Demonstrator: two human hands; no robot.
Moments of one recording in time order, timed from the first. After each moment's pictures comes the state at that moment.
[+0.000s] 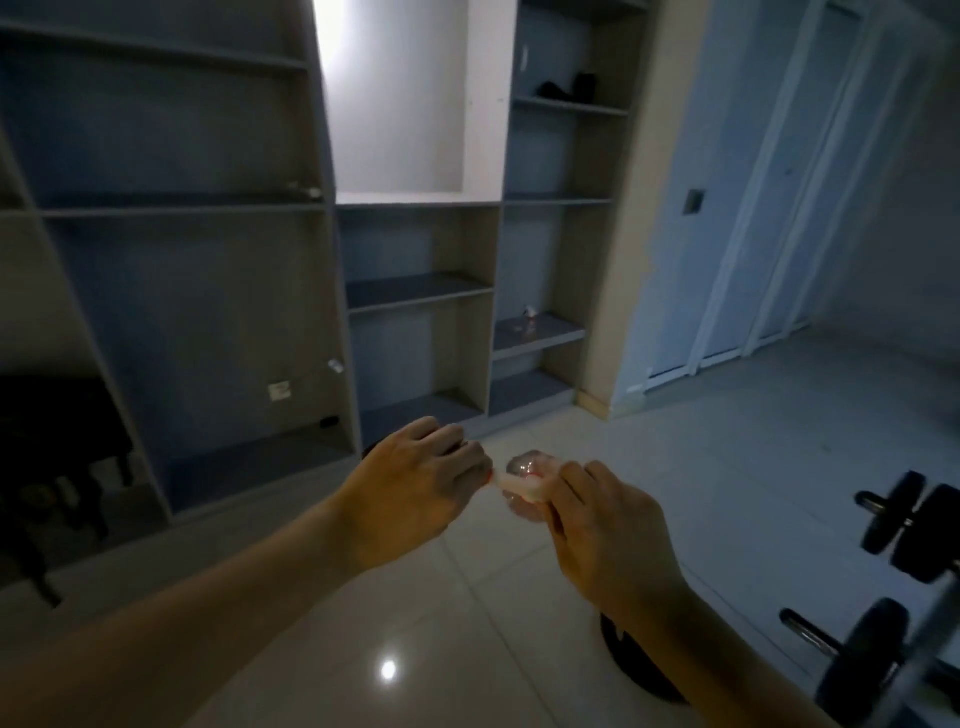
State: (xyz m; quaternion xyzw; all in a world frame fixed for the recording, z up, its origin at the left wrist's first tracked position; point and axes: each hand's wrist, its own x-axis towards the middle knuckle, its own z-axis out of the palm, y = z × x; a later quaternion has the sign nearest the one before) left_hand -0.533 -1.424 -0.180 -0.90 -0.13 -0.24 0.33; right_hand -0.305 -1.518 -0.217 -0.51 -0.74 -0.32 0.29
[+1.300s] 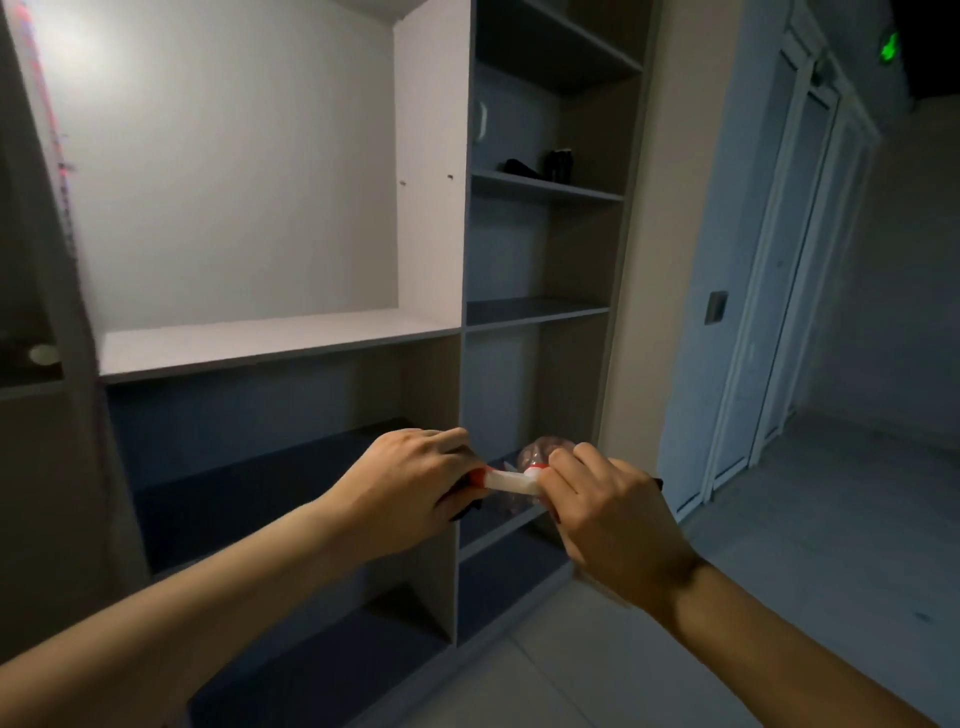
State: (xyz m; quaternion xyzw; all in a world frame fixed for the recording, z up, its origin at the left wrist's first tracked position) left_hand -0.248 -0.593 -0.105 -0.93 -0.11 -0.31 0.18; right_hand -0.023 -0.717 -0.128 -0.50 -0.71 -0.46 0.18
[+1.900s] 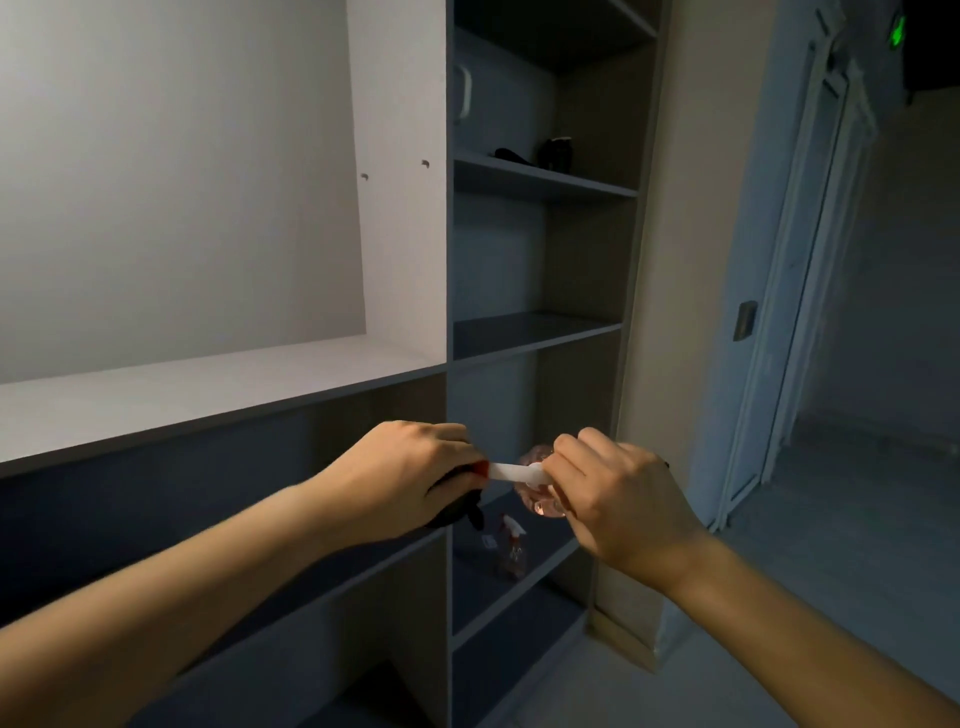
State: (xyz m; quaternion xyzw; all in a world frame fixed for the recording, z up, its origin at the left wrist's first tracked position) left_hand -0.145 -0.356 -0.071 -0.96 -0.08 -0.26 0.11; right_hand 0.087 -0.483 -0.103 -0.50 -0.72 -0.45 0.19
